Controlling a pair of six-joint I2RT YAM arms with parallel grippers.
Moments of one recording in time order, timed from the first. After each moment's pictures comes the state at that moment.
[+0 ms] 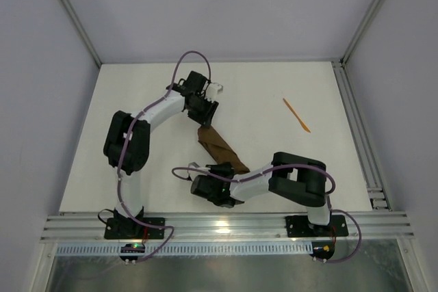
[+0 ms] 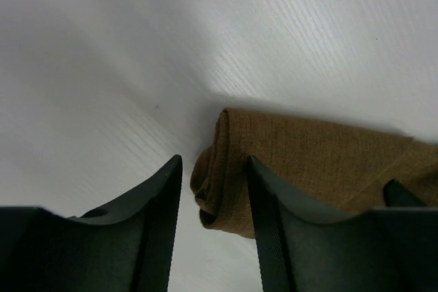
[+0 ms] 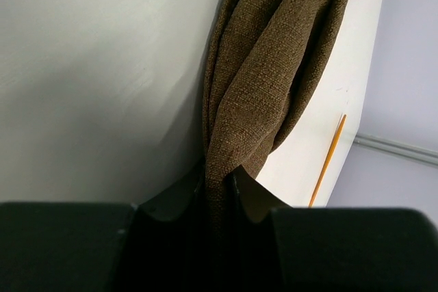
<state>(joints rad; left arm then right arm) -0.48 1.99 1.55 -0.66 0.24 0.10 1.33 1.94 0.92 -0.05 0.93 -0.29</state>
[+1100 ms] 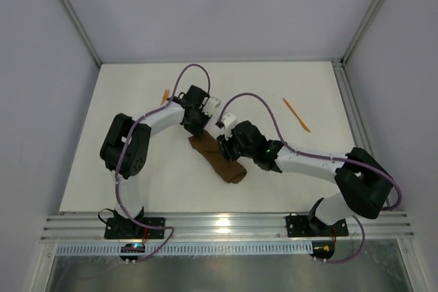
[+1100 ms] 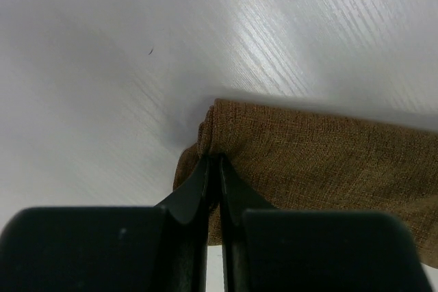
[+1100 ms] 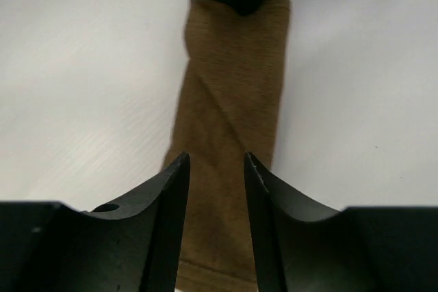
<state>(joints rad) -0.50 1.95 1.34 -0.56 0.12 0.15 0.94 1.43 0.78 0.09 0.01 0.07</state>
